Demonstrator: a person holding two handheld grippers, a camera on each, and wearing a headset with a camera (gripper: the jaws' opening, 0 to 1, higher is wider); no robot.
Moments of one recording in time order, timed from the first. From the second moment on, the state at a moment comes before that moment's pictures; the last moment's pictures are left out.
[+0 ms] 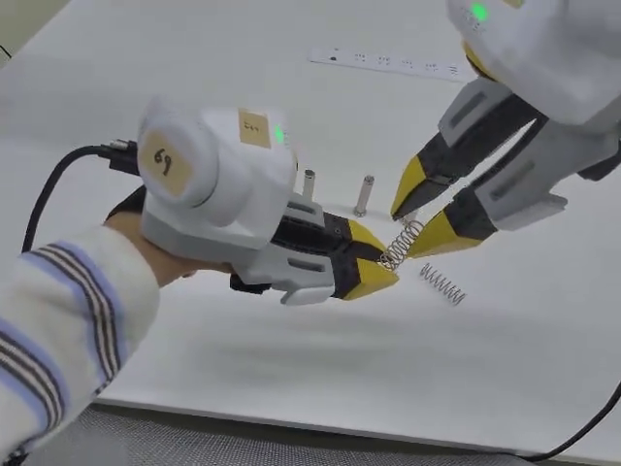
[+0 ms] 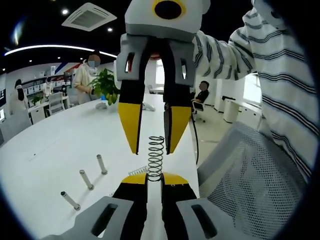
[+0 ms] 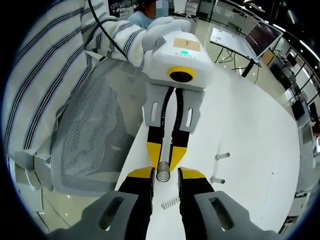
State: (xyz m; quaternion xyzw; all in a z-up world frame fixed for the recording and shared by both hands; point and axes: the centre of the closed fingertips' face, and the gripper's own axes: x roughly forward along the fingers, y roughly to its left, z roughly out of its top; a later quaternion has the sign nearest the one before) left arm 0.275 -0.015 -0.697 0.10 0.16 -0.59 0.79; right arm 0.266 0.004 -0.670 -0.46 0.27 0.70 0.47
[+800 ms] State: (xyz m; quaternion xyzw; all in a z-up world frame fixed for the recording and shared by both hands) left arm 0.277 -0.007 -0.688 0.10 0.15 -0.57 0.80; right arm 0.263 0.013 -0.687 -0.49 0.26 0.72 0.43
